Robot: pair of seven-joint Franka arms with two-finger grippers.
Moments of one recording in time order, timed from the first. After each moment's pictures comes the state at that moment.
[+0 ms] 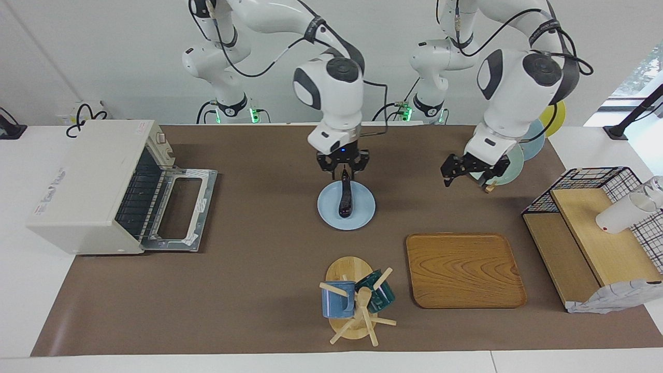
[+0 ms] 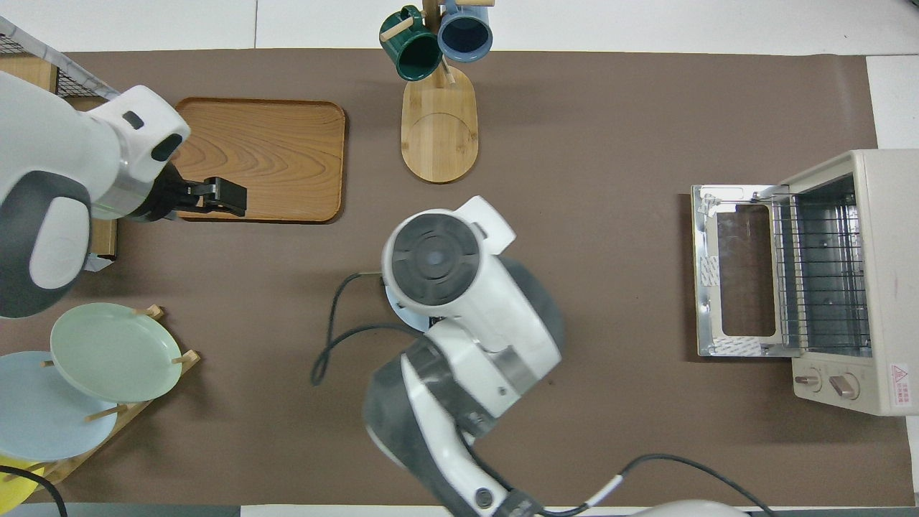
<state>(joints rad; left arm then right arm) 0.04 0.07 -0.23 -1.76 -0.04 1.86 -0.14 0.79 0.41 -0.03 -1.53 -0.01 2.00 0.80</state>
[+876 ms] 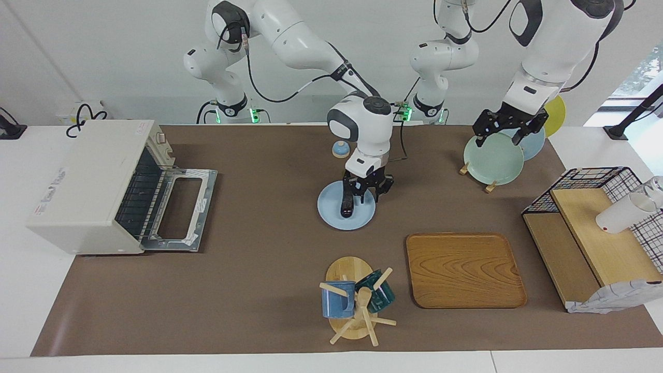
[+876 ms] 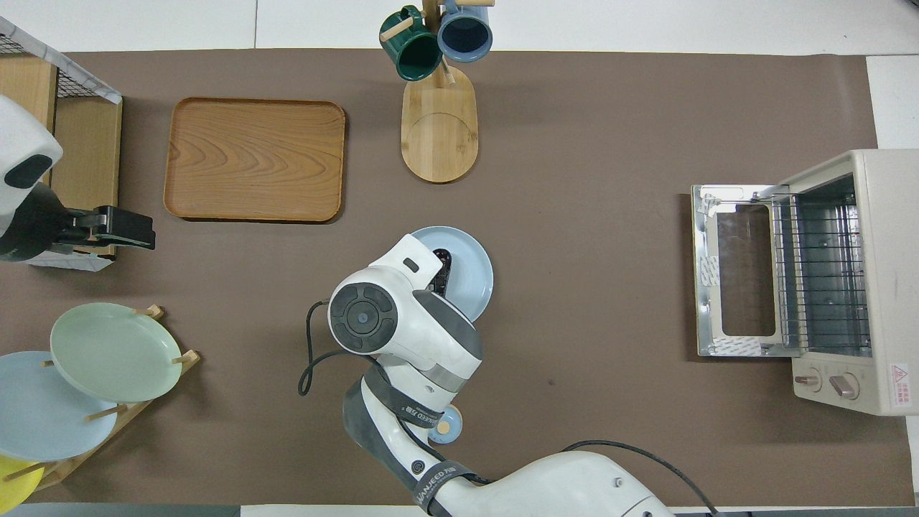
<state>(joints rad) 0.08 -0.09 -0.21 -1.70 -0.02 1.61 -0.09 0.84 0.56 -0.04 -1.65 -0.11 2.36 0.83</state>
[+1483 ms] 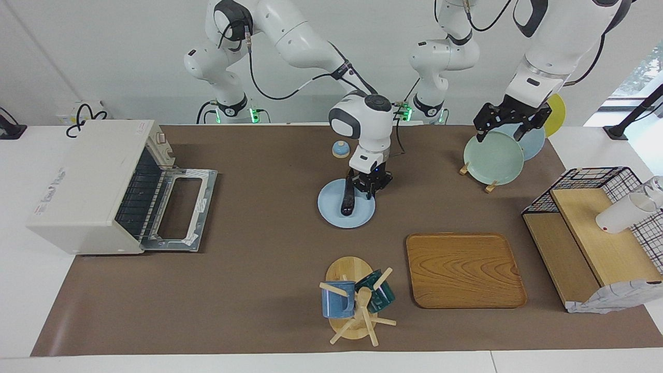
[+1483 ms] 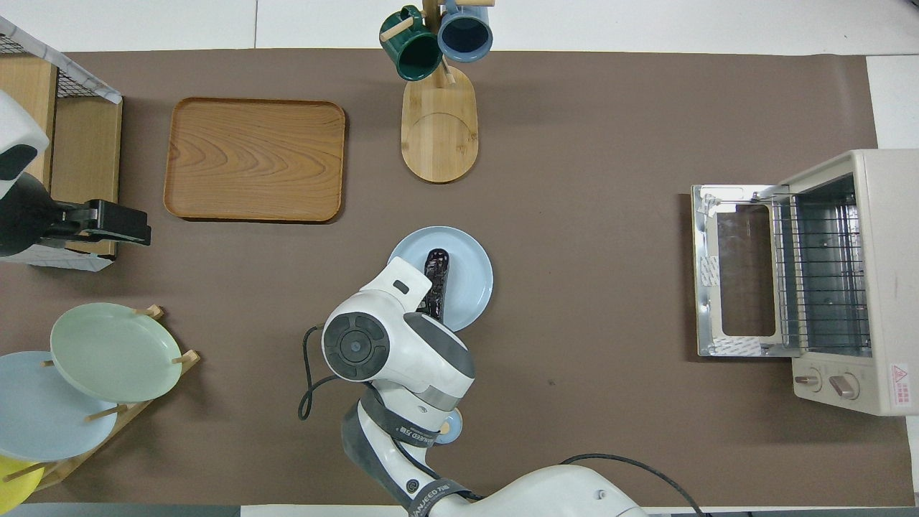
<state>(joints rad) -0.03 -0.06 -0.11 -1.65 -0.02 1.58 -0.09 0.87 0.53 -0.04 -1.70 -0.19 2.37 0.79</state>
